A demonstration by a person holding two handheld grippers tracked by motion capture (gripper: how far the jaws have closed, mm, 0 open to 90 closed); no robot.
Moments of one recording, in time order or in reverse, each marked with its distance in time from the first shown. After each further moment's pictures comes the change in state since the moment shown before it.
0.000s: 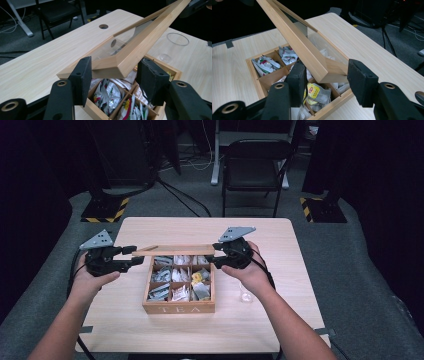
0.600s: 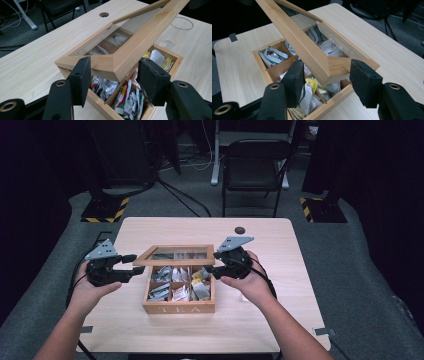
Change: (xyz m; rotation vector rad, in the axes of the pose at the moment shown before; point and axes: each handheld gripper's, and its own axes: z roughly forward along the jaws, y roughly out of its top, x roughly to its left) left arm -0.022 -0.008 -0.005 0.077 0.034 0.026; right arm 0.020 -0.014 -0.003 0.042 -0.003 0.028
